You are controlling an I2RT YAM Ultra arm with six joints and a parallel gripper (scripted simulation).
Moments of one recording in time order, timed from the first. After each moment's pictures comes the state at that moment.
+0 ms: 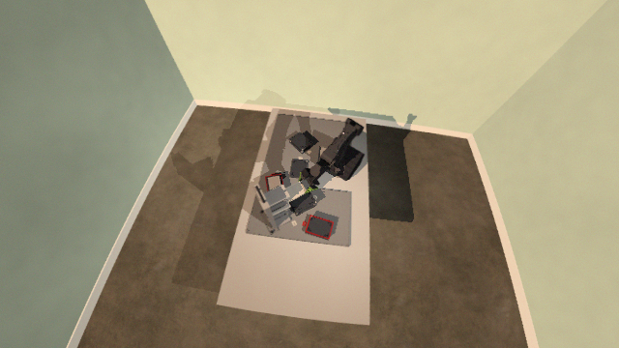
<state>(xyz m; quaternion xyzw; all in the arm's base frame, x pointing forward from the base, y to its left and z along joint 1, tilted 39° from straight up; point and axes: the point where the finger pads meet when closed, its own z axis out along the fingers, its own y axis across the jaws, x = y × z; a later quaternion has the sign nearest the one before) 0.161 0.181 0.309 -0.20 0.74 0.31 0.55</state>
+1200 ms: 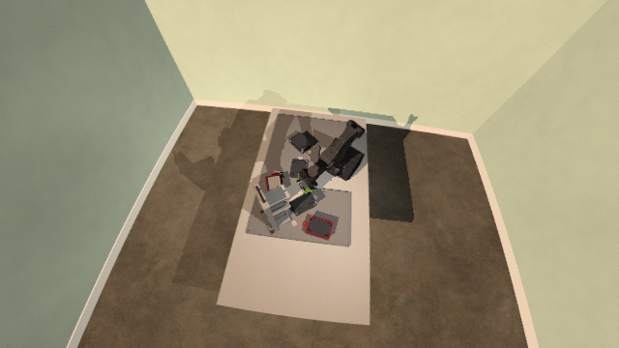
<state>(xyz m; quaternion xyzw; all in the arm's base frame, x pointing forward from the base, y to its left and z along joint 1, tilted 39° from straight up) 0.169 0.186 0.319 -0.20 0.74 0.32 0.56</state>
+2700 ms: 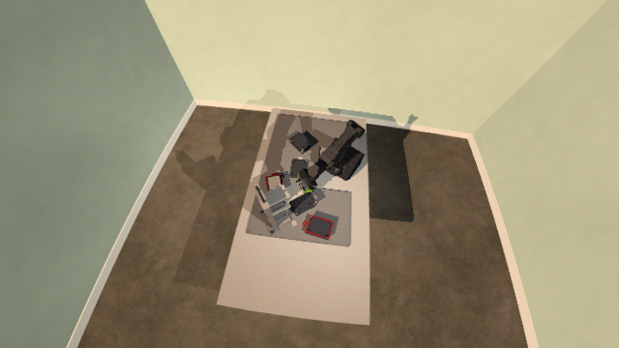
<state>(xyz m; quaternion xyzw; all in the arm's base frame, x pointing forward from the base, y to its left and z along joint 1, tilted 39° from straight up) 0.170 0.186 0.321 -0.20 0.74 0.32 0.56</state>
